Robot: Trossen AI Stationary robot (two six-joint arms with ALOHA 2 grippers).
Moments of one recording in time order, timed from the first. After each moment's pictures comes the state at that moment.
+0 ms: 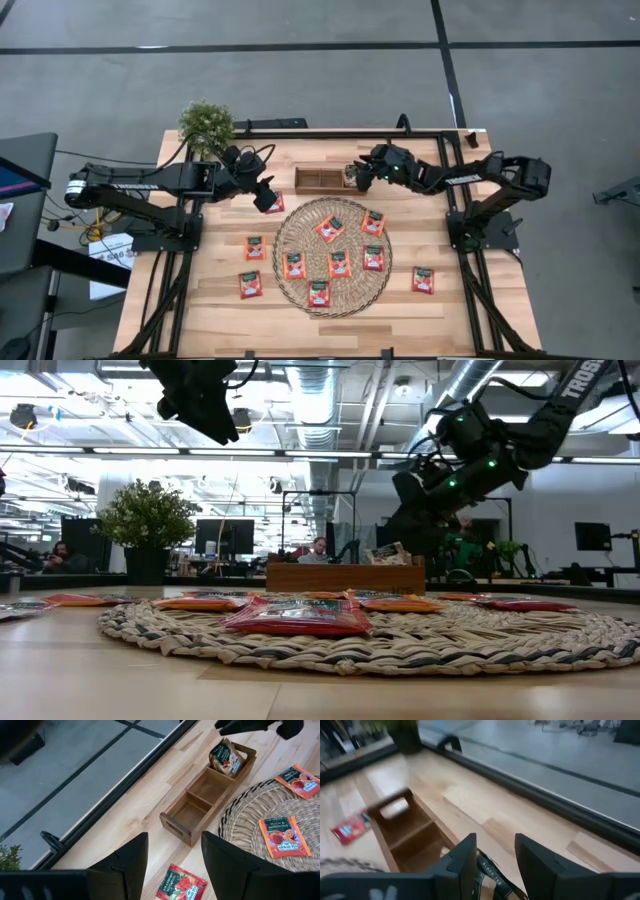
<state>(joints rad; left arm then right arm) 0.04 1.13 1.03 -0.68 -0.59 -0.34 -0.43 1.49 0.53 0.54 0.18 0.20</state>
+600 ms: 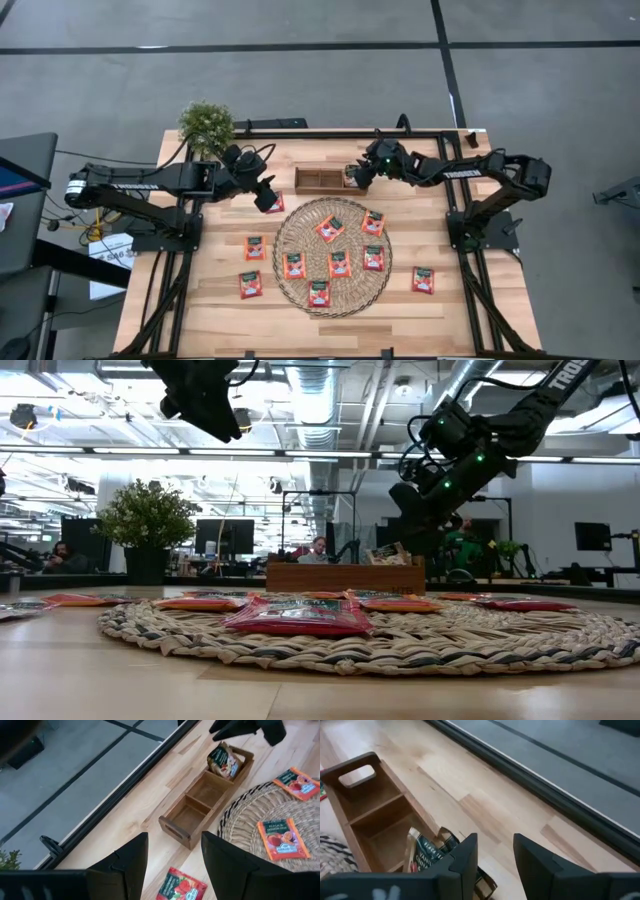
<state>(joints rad) 0.04 1.13 1.03 -0.65 -0.59 -0.32 -0.45 1.50 0.65 0.23 0.21 0.12</state>
